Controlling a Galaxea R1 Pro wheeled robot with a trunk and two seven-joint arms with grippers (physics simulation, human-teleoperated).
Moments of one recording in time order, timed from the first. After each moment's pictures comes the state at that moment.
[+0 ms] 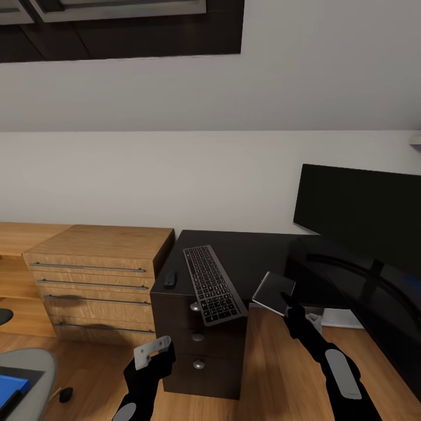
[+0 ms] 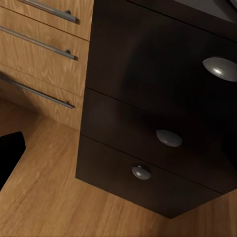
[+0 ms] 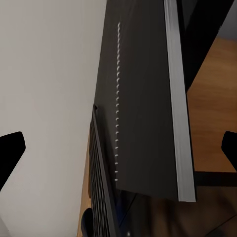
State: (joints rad) left arm -0.09 0.14 -0.66 -1.58 0.67 0.13 0.89; right arm -0.39 0.05 -0.43 -0.96 -1.04 0.48 0.25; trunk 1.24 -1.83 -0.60
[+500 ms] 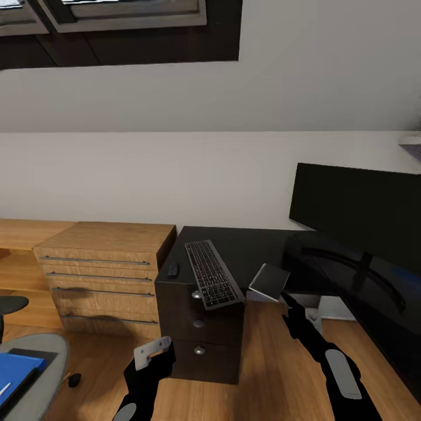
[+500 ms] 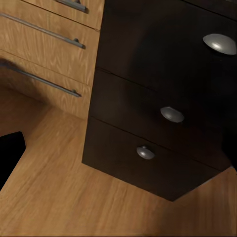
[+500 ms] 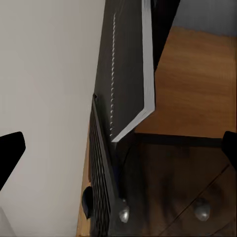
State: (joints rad) left arm -0.09 0.14 -0.66 -1.58 0.67 0.13 0.89; right arm -0.39 0.05 -0.43 -0.96 -1.04 0.48 0.25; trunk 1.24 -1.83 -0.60
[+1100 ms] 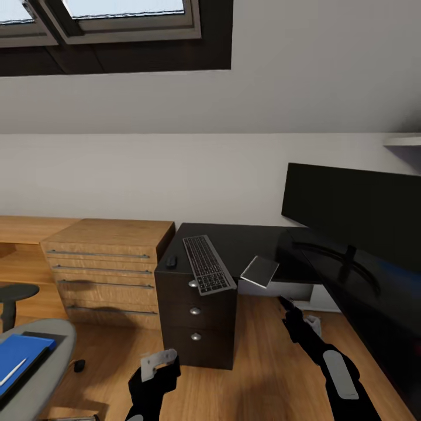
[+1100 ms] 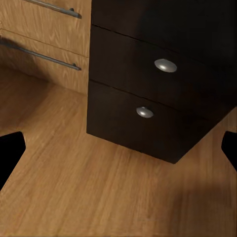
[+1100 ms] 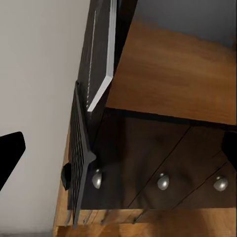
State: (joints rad) left arm -0.09 0.14 -0.73 -1.51 0.67 0.12 0.89; right arm -0.39 0.05 -0.43 -0.95 -0.93 0.48 0.25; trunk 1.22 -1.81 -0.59
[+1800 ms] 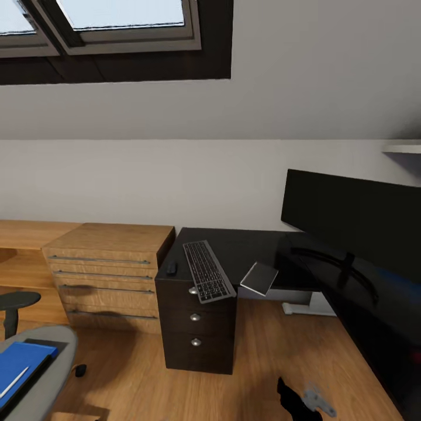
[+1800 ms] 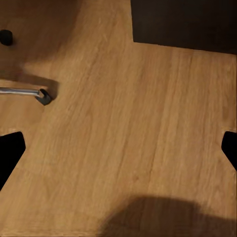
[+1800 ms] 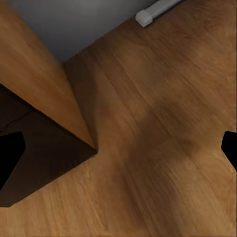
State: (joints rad) left arm -0.09 0.12 -0.86 -0.91 0.74 -0.01 0.74; right arm -0.39 0.06 -0.43 -0.20 -0.23 -0.43 0.09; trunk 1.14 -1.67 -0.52
